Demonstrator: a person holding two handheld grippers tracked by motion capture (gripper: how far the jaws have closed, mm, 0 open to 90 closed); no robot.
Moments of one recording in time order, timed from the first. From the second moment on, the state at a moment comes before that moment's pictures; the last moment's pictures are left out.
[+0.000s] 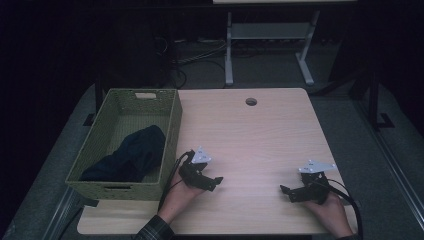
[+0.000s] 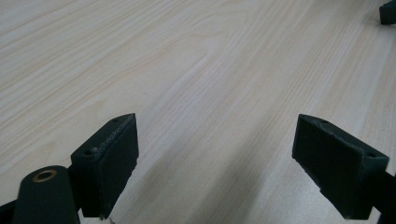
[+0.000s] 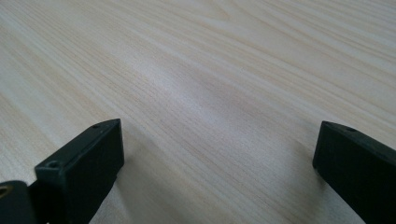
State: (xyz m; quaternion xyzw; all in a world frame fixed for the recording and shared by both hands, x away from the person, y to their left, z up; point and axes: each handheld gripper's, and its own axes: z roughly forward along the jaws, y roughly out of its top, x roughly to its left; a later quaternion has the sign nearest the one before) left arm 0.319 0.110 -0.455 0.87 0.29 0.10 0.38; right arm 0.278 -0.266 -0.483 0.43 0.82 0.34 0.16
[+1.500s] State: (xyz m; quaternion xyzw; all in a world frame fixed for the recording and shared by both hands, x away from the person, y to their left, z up) left arm 0.321 0.111 -0.420 0.88 0.27 0.09 0.39; right arm 0.278 -0.266 -0.483 0.43 0.82 0.34 0.16
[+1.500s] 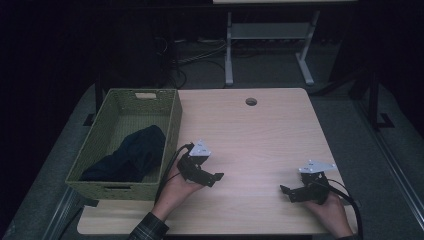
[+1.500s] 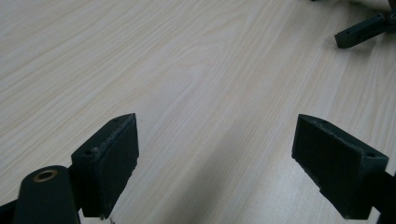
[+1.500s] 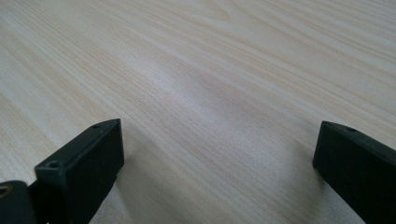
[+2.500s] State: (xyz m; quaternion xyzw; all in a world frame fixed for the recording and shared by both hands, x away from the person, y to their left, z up) left arm 0.322 0.109 -0.391 0.89 0.25 0.07 0.38; right arm 0.278 -0.266 -0.483 0.43 0.82 0.35 0.16
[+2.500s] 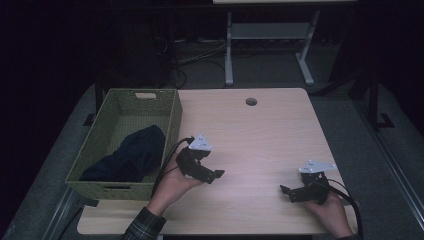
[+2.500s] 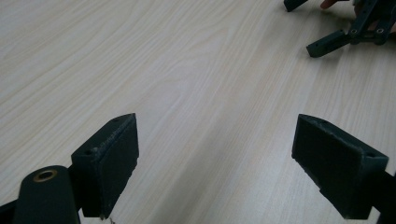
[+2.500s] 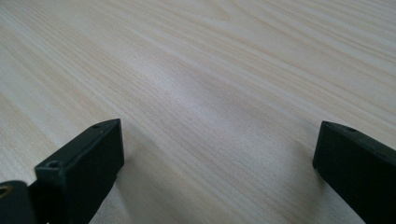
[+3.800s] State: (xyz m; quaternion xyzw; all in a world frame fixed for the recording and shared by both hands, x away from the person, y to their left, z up) left arm 0.334 0.132 -0.350 0.90 0.26 0.06 0.36; right arm 0.278 -0.266 -0.483 0.43 0.82 0.35 0.16
